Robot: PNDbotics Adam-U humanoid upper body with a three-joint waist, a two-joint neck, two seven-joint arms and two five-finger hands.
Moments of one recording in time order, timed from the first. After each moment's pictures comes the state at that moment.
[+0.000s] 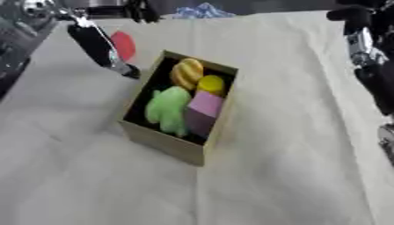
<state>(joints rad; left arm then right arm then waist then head) -1.14 0.58 -0.41 -1.37 -0.64 0.16 -0.70 -0.33 -0.56 0.06 -1.99 -0.14 -0.11 -0.16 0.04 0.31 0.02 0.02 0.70</state>
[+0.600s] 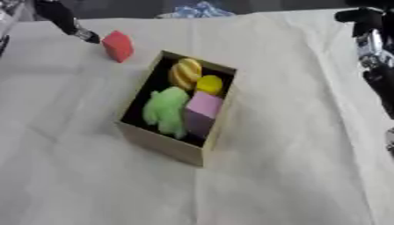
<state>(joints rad) -1.24 0.52 -0.25 -0.94 -0.82 0.10 -0.60 -0.34 -0.56 0.06 -1.99 -0.14 -0.12 -0.16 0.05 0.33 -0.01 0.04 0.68</state>
